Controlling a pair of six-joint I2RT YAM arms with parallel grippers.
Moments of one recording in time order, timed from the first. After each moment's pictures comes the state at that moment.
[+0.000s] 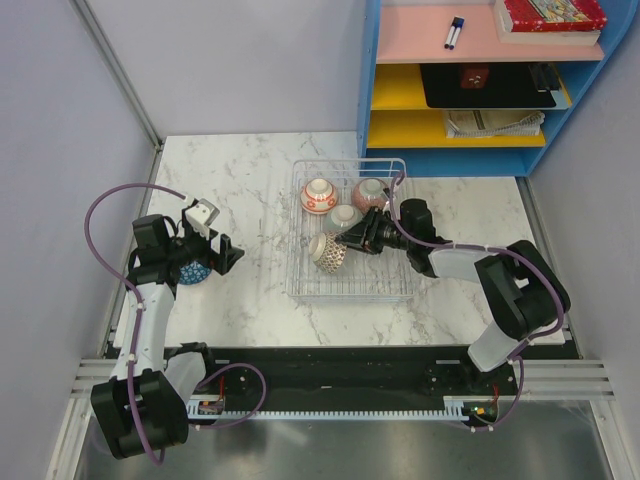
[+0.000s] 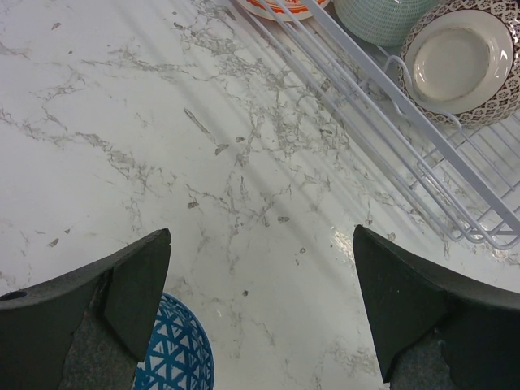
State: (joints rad) left arm 0.23 0.96 0.65 -0.32 0.80 0.47; right arm 0.44 1.65 0.69 0.59 -0.62 1.00
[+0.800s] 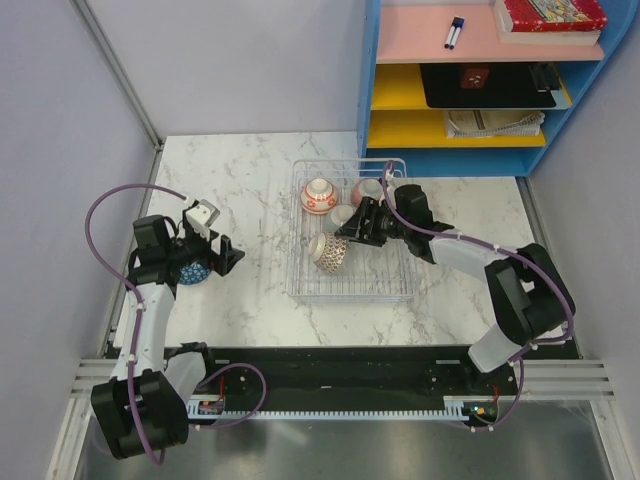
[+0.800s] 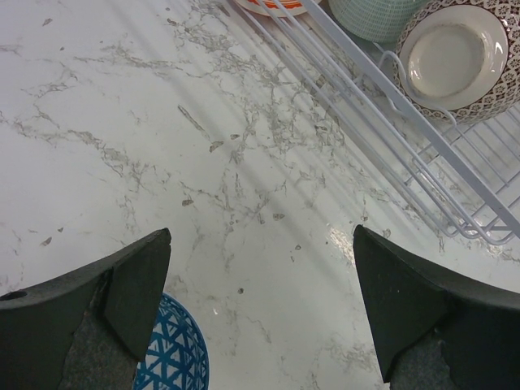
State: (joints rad) left arm 0.23 0.95 0.65 -0.34 0.81 0.47; right arm 0.44 1.61 0.85 0.24 -0.52 0.77
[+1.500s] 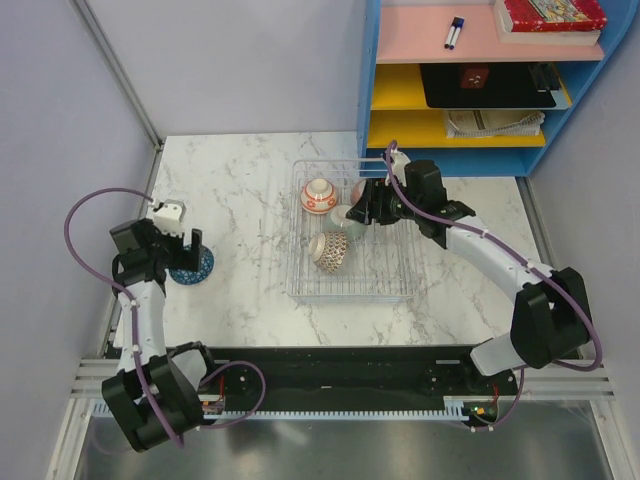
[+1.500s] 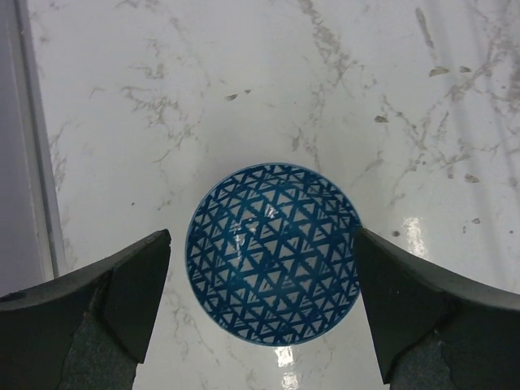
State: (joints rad) left arm 0.41 0.99 0.65 -0.34 0.45 0.47; right arm 0.43 1.47 1.07 -0.13 -0.40 0.44
